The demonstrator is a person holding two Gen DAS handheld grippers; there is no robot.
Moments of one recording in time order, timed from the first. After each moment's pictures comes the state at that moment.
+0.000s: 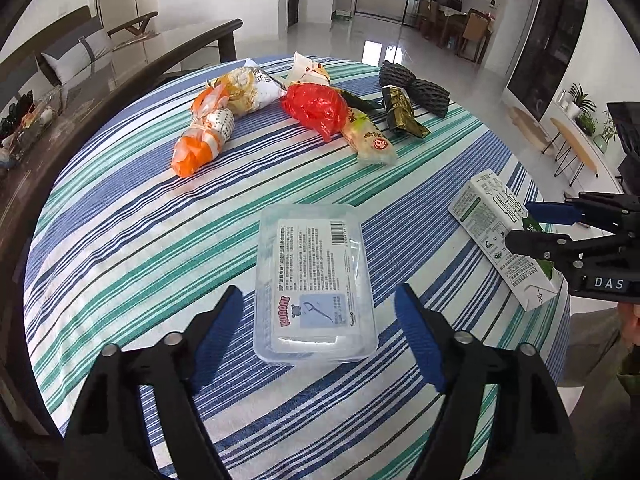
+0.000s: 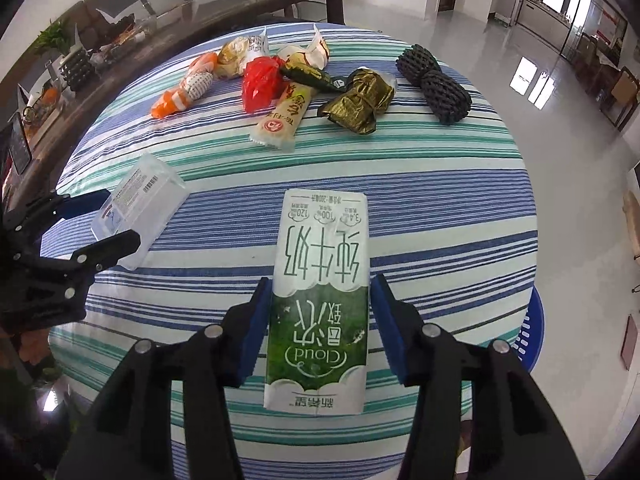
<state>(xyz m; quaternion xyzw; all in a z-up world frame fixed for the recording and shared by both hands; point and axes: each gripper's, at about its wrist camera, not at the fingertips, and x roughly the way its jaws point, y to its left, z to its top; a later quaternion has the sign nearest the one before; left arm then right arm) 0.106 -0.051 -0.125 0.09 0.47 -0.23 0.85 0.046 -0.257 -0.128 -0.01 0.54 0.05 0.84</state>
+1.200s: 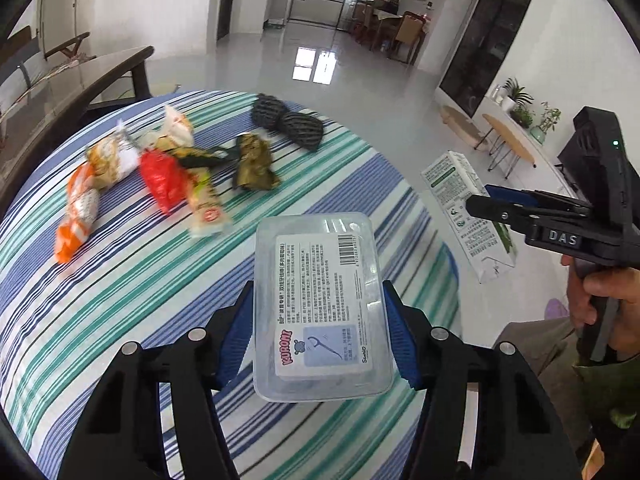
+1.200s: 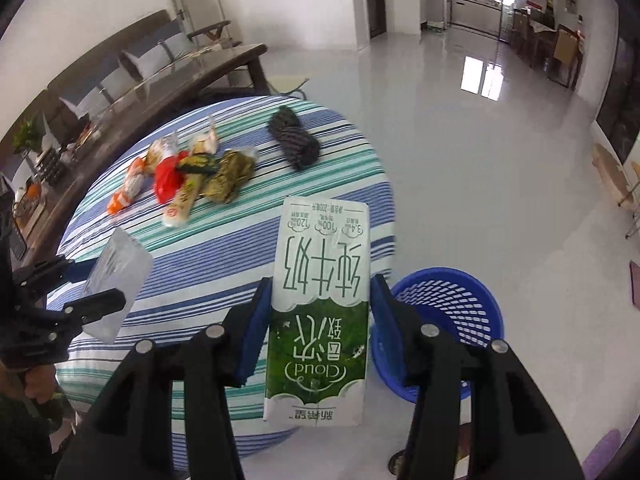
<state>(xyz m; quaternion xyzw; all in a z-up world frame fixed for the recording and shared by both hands) 0.090 -0.162 -0.078 0.07 0.45 -0.36 0.81 0.000 -0.415 -0.080 0.09 0.45 -0.04 0.89</state>
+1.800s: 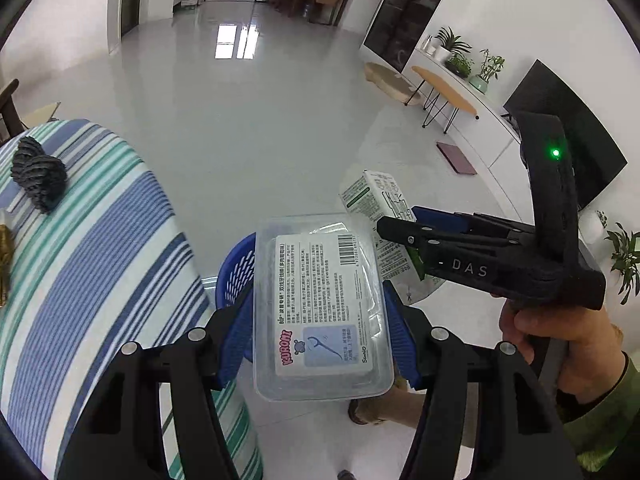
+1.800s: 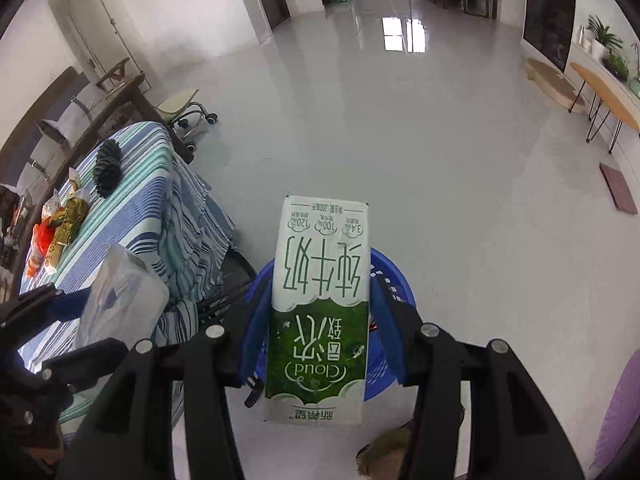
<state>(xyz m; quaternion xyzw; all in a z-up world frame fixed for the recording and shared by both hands) 0.069 -0.410 -0.131 0.11 0.48 -0.46 0.74 -0.025 -0.598 -0.167 0.21 0.47 -0.13 0.85</state>
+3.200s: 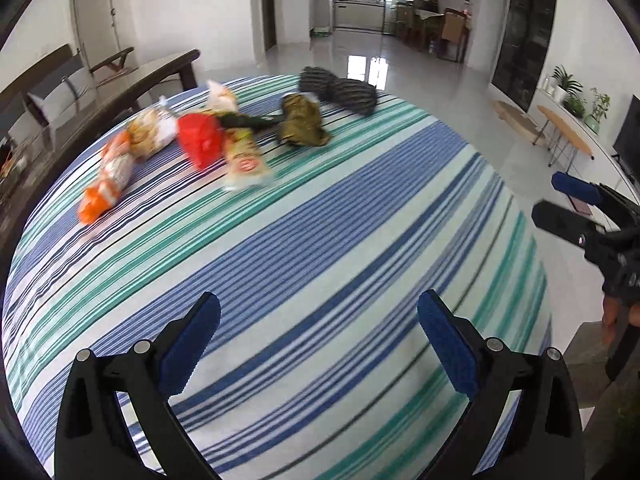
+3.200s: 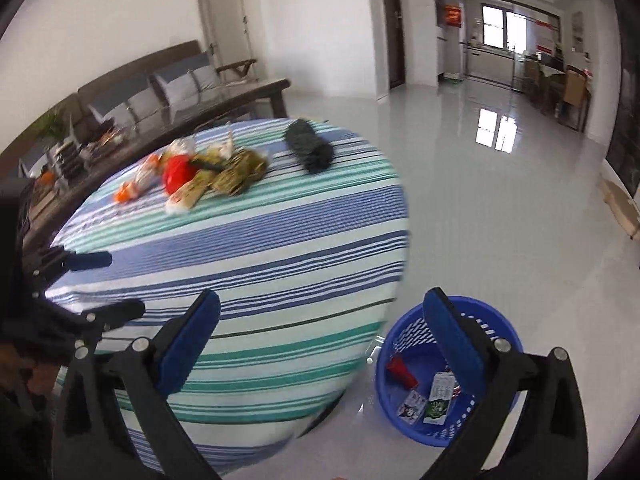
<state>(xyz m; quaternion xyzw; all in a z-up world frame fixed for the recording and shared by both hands) 0.078 -0.147 -0.140 0.12 0.43 -0.24 0.86 -0.007 -0.357 -0.135 0.04 0.38 0.03 0.93</state>
